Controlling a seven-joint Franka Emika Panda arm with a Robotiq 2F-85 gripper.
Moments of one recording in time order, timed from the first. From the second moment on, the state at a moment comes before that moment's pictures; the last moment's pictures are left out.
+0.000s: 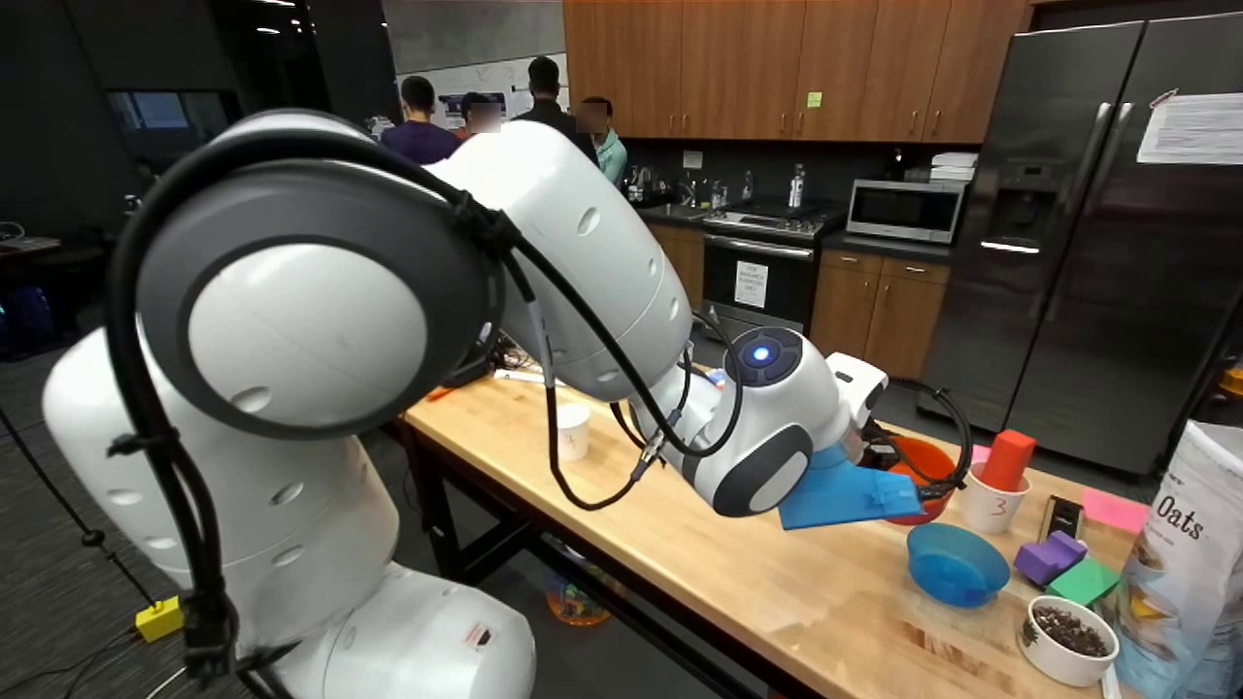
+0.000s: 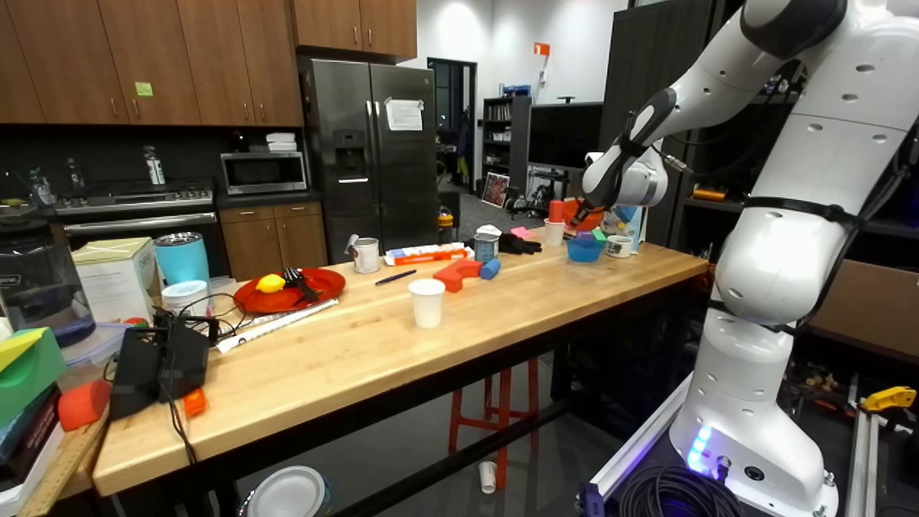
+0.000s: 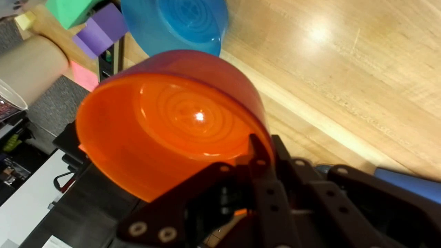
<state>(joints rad) 0.19 -0.20 -0.79 -2.64 -0.08 3.22 -0.86</state>
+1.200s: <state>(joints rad) 0.19 -0.21 -0.92 -2.70 -0.08 3.29 -0.87</state>
